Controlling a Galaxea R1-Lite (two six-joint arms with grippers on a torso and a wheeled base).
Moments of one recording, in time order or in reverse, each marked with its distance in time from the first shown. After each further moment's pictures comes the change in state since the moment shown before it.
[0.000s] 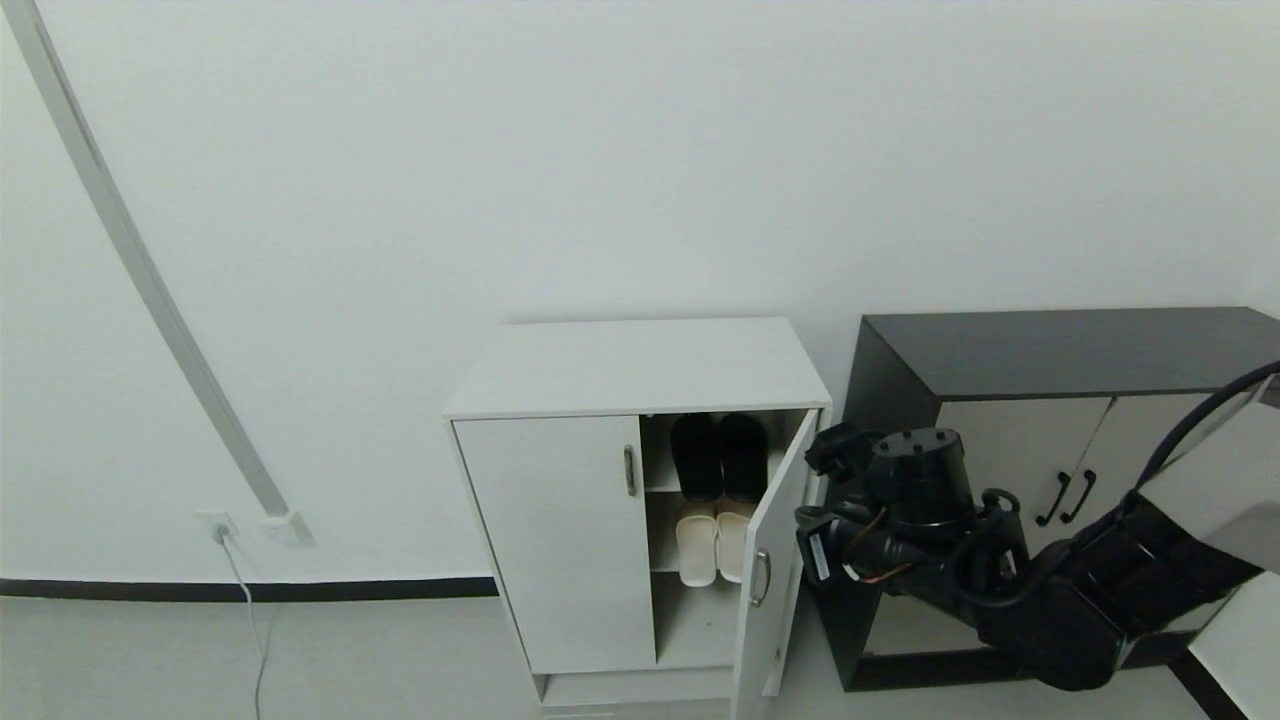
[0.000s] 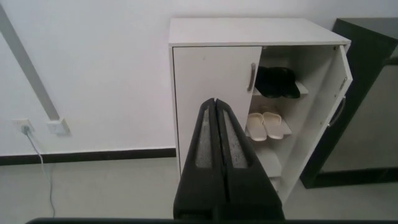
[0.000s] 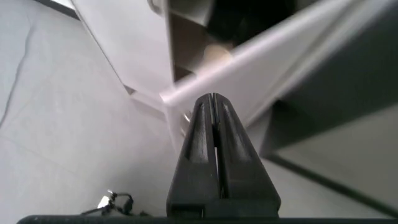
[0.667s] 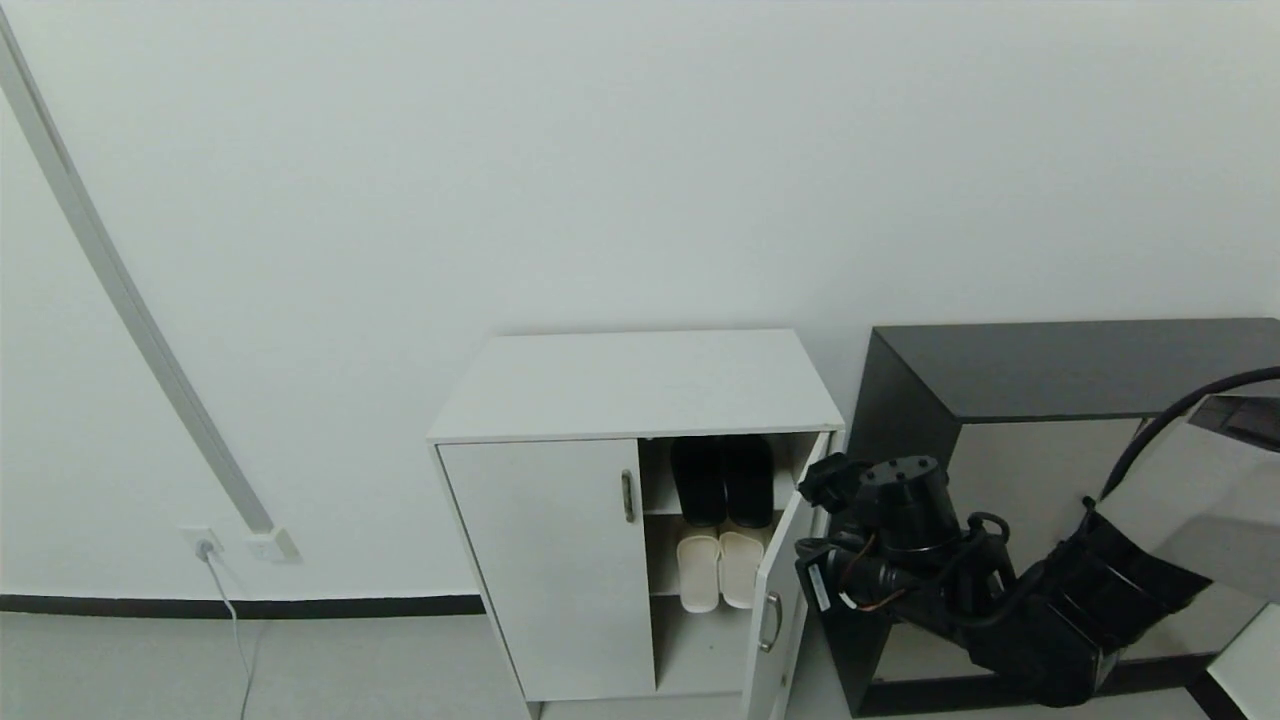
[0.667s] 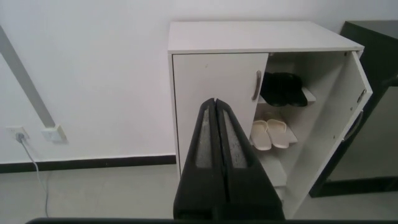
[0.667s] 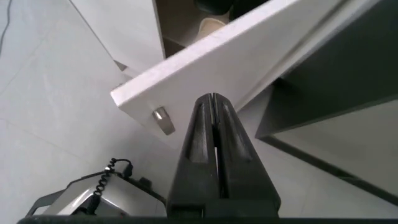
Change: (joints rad) left arm -0.001 0.000 0.000 0.000 0.000 0.001; right arm -0.008 0.066 0.011 -0.001 0.020 0.008
